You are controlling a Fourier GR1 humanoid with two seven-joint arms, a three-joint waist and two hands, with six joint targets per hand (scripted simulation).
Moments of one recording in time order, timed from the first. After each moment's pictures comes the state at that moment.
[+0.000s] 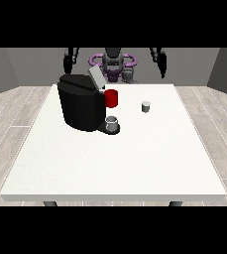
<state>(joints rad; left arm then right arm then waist) 0.01 0.14 0.01 -1.57 -0.01 0.01 0.03 0.01 -0.10 0.01 -1.56 0.03 0.04 0.00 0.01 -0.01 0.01</state>
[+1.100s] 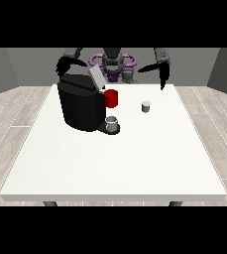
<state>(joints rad) -0.21 0.27 0.09 -1.35 -0.06 -0.11 -0.06 -0.04 -0.01 -0.03 -1.56 -0.01 -0.09 -0.11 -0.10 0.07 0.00</state>
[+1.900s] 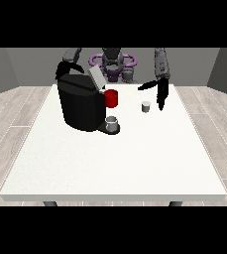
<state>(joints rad) -0.42 0.31 0.10 -0.98 -0.20 -0.08 -0.07 -0.14 -0.02 -0.03 -1.53 -0.01 -0.11 -0.06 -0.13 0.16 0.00</state>
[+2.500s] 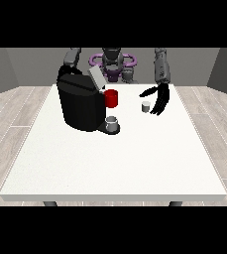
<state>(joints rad) -0.51 0.33 0.07 -0.79 -0.33 -0.03 -0.12 -0.20 -0.02 -0.03 -1.44 0.03 -0.16 -0.04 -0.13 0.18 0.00</state>
